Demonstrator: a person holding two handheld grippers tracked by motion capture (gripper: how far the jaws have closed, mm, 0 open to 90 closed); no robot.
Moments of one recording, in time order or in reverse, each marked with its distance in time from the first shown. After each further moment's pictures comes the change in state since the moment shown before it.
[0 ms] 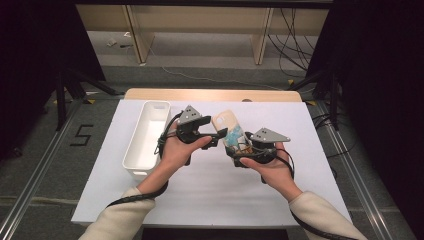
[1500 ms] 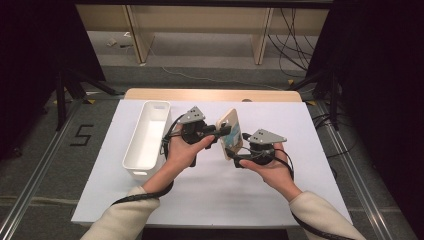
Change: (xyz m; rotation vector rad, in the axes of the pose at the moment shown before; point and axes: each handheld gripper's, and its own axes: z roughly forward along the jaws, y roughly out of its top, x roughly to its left) left arm -0.005 0.001 0.005 -0.027 -0.187 -0.025; right arm -0.004 -0.004 0.005 0.033 0.028 -0.081
